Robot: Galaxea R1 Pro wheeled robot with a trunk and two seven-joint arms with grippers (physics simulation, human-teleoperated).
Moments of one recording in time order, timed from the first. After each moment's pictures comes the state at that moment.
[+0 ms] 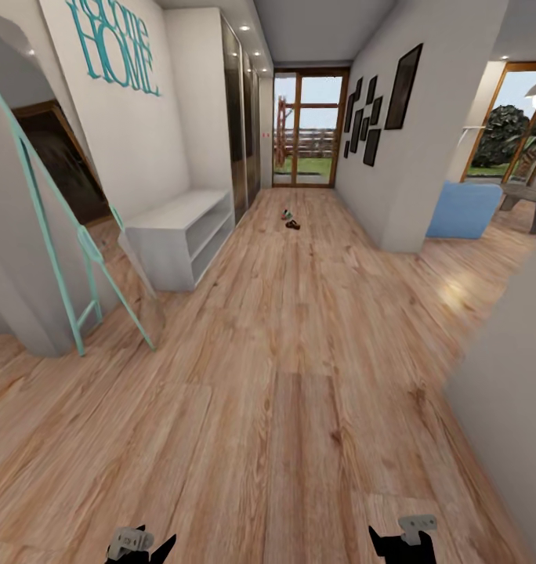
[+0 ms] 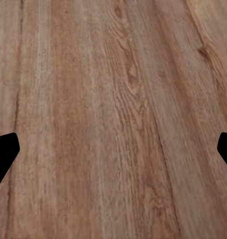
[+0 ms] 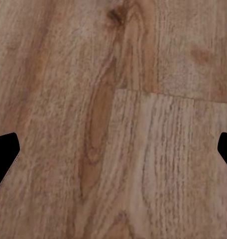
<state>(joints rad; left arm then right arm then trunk) -0.30 0.17 0.25 -0.28 0.01 -0.40 -0.70 -0.42 -0.13 -0.12 -0.11 0.09 -0.39 0.18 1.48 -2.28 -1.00</state>
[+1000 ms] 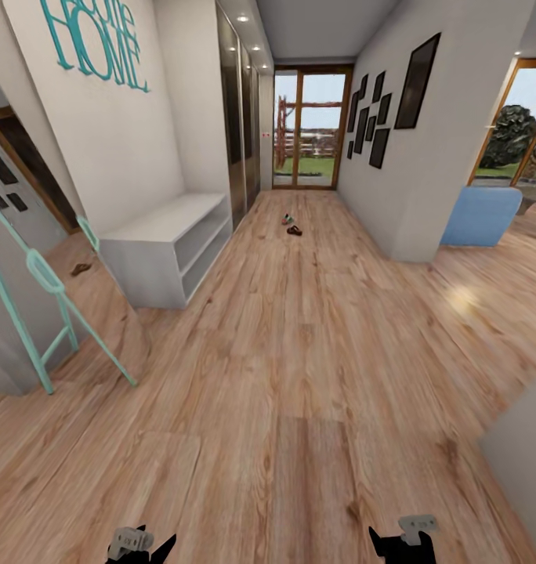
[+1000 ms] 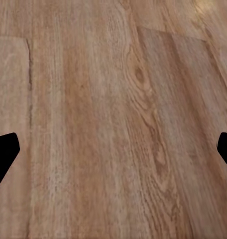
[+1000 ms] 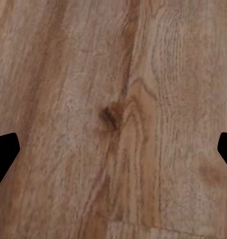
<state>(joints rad) -0.30 0.16 0.25 -0.28 0.01 -0.40 -0.70 -0.42 -0.13 -0.12 -0.11 0.09 -0.39 0.18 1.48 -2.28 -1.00</state>
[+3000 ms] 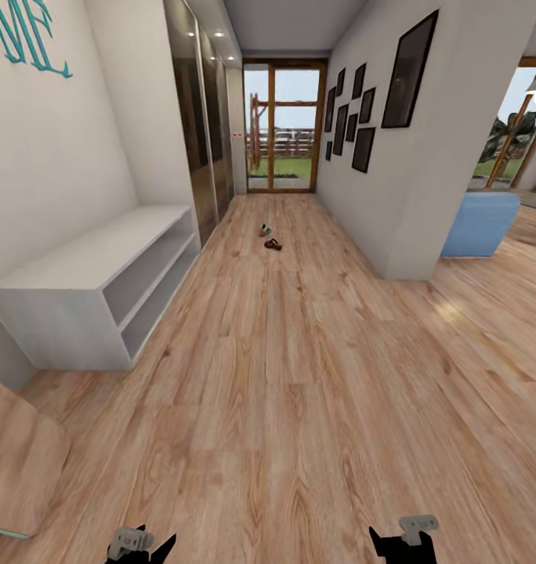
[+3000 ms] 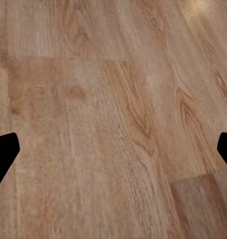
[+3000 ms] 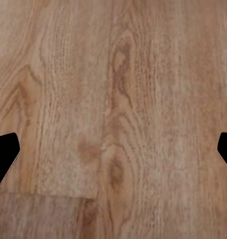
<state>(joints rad) -0.30 0.17 0.25 -0.28 0.01 -0.40 -0.70 -0.42 -0.13 -0.12 -0.11 0.09 -0.39 0.18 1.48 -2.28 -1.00</state>
